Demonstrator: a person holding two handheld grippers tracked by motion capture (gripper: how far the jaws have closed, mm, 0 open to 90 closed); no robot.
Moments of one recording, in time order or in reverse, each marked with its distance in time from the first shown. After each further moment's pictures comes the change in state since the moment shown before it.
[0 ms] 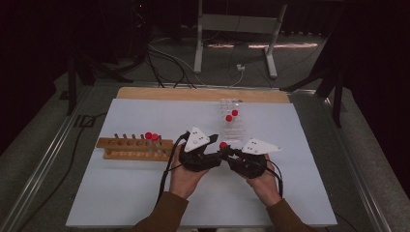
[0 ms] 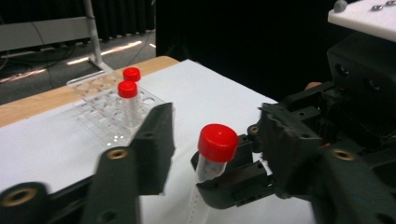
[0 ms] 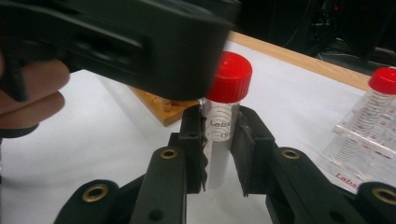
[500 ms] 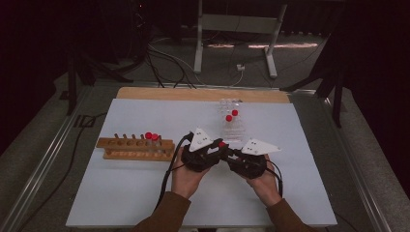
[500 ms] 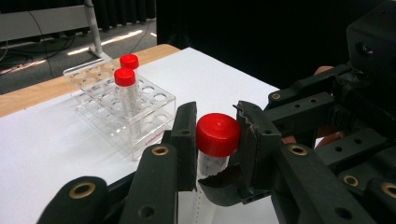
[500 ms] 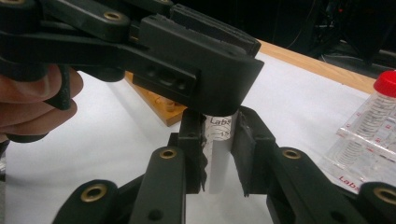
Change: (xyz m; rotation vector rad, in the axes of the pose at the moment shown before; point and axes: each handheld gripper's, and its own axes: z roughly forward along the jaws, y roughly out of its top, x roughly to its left) left arm -0.001 -0.003 0.007 0.039 0.009 0.008; right arm 0.000 0.000 0.000 -0.003 0.013 -0.012
